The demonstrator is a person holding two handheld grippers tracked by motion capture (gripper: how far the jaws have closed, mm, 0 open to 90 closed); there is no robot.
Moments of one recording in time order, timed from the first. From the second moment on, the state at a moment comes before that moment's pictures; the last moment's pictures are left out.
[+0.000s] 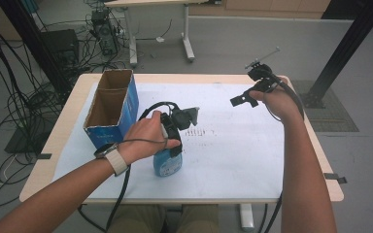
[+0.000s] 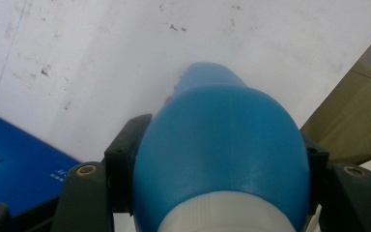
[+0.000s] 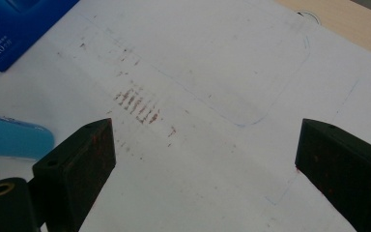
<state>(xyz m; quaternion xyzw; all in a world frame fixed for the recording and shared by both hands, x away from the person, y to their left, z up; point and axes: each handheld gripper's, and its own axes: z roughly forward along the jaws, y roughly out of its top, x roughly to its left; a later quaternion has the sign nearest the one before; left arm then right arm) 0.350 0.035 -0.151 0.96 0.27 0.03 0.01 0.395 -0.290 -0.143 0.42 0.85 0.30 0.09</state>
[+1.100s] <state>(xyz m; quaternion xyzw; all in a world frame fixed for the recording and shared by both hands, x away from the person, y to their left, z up) 0.349 0.035 -0.151 0.96 0.27 0.03 0.01 0.393 -0.293 -0.143 0.42 0.85 0.30 0.09</state>
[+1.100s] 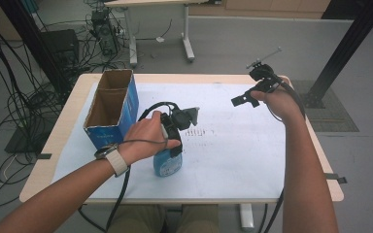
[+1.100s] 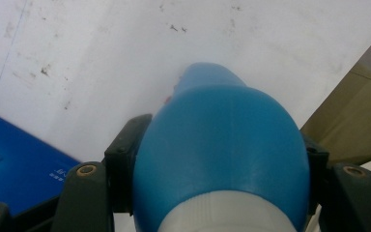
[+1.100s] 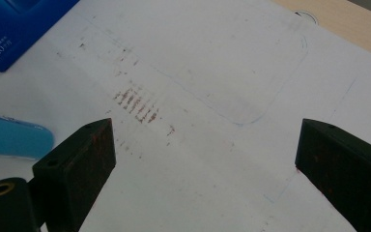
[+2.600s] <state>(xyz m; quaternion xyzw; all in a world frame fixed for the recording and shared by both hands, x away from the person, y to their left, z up) 0.337 0.048 -0.099 0.94 0.32 0.04 0.02 0.389 -0.291 -0.138 0.42 0.85 0.30 0.10</state>
